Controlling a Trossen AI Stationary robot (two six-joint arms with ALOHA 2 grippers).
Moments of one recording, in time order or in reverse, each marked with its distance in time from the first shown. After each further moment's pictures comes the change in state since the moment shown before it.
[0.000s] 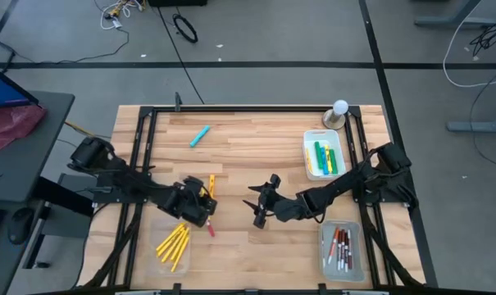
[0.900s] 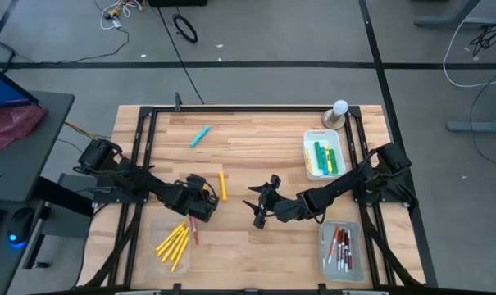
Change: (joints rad) left arm 0.073 0.082 0.000 0.023 0.005 0.024; right arm 0.008 0.000 0.000 0.006 0.000 0.019
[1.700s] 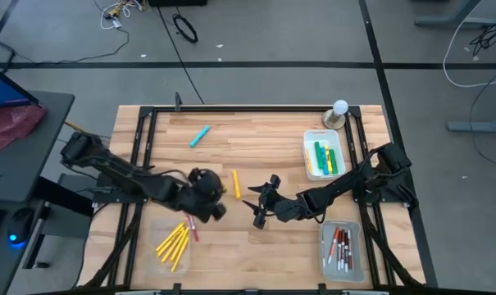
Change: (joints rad) left arm -0.048 -0.212 0.256 0.015 -0.078 0.659; right arm 0.000 0.000 0.000 0.009 0.000 0.008
